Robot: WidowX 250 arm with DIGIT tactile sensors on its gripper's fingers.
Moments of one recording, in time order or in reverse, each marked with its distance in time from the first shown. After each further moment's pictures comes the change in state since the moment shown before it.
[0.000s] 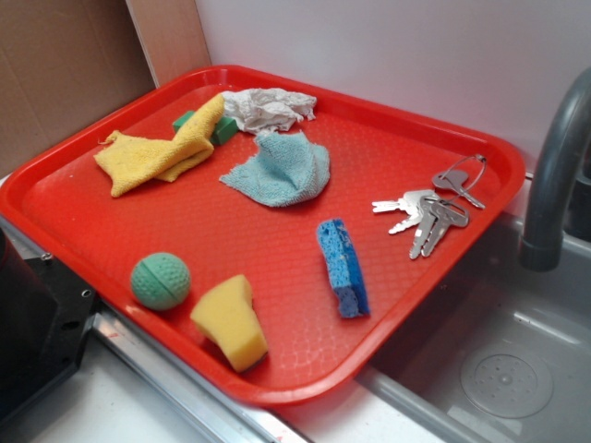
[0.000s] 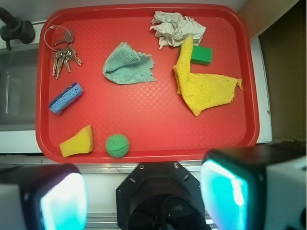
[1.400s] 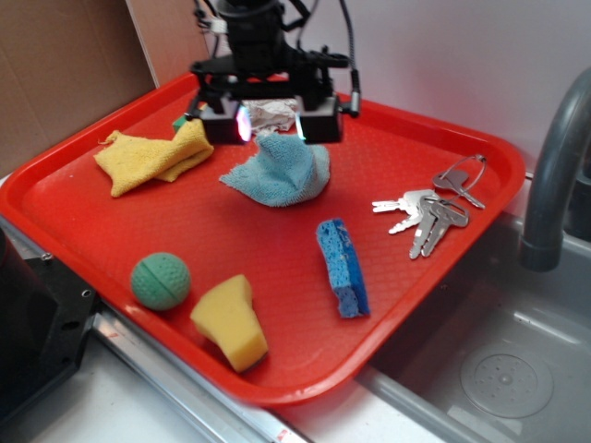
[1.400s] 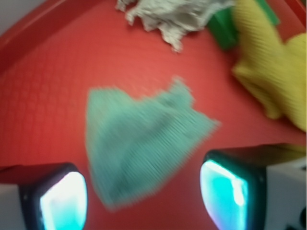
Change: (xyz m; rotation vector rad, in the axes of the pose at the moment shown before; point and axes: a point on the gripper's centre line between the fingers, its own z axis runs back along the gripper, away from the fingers) arm 0.122 -0.026 -0.203 0.121 0.009 0.666
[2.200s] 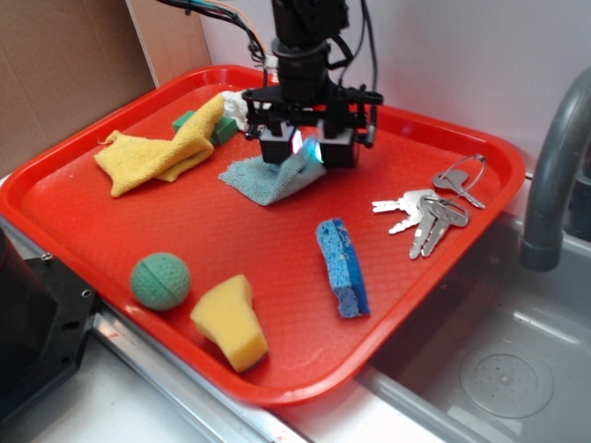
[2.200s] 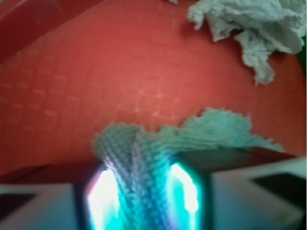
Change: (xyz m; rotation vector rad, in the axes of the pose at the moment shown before) arm 0.030 -0.003 -0.026 -0.002 0.033 -0.119
